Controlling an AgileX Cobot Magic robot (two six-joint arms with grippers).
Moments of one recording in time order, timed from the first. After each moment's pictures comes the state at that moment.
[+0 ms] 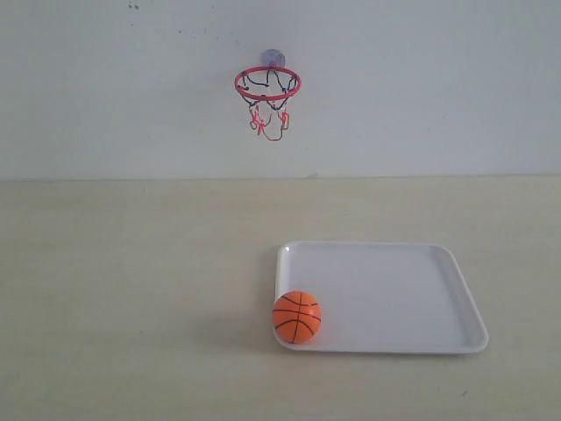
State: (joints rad) left arm -0.02 0.00 0.00 -0.08 0.31 -0.05; right arm 0.22 0.55 -0.68 0.11 0.94 0.17
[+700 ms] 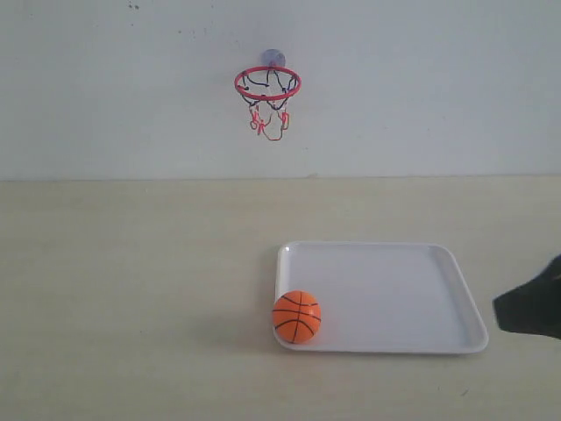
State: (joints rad) left arm -0.02 0.00 0.00 -0.08 0.31 -0.05; right arm 0.22 0.90 -0.69 0.50 0.84 -0.32
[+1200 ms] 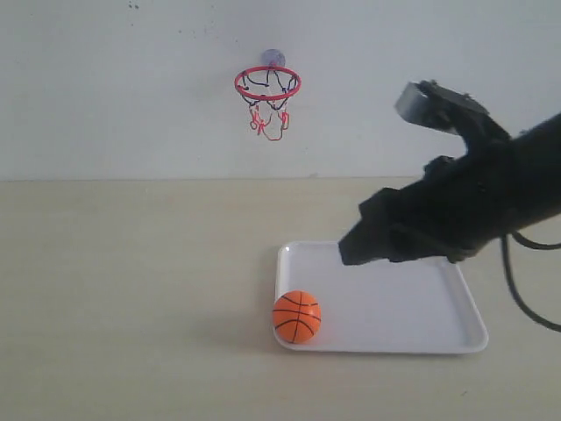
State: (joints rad) left arm -0.02 0.00 0.00 -0.08 0.31 -0.05; right arm 0.35 1.41 -0.96 0.78 0.74 -0.58
